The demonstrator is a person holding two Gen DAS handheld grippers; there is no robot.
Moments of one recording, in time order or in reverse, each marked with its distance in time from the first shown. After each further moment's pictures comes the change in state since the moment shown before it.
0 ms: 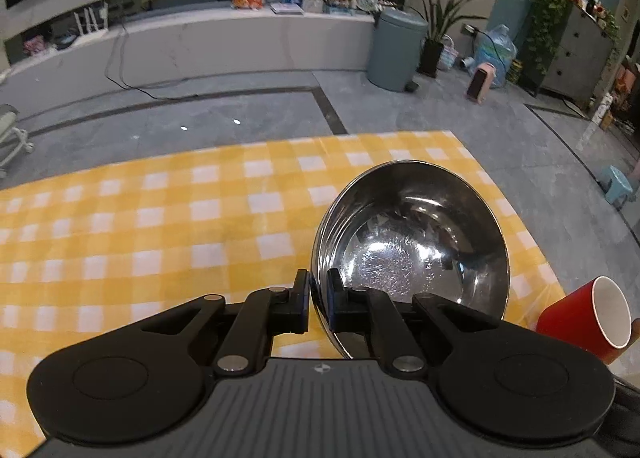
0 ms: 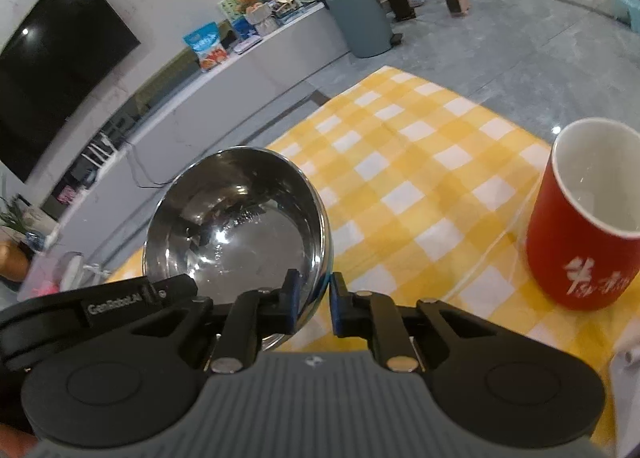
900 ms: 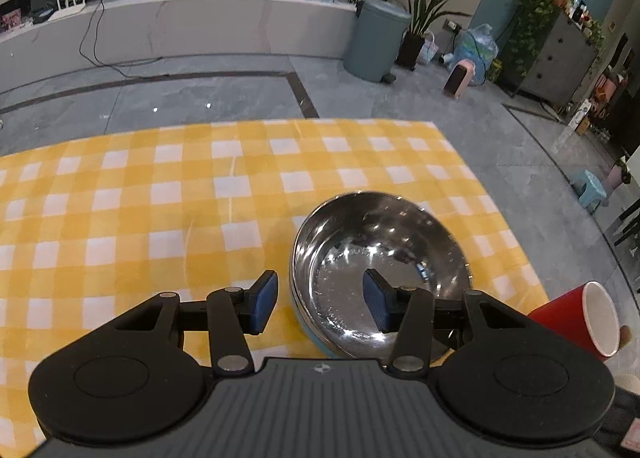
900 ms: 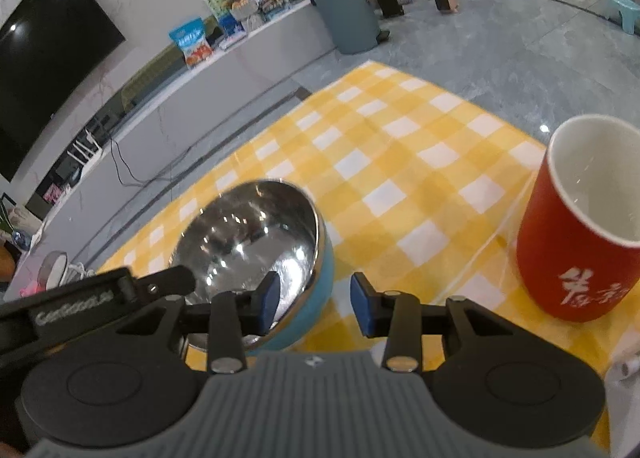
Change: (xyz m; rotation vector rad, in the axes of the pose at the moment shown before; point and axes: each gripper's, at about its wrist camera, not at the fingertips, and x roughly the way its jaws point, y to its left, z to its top) left arm 0.046 0.001 -0.002 -0.036 0.057 -0.122; right arm 0.021 -0.008 0.003 -0.010 0.014 -0.069
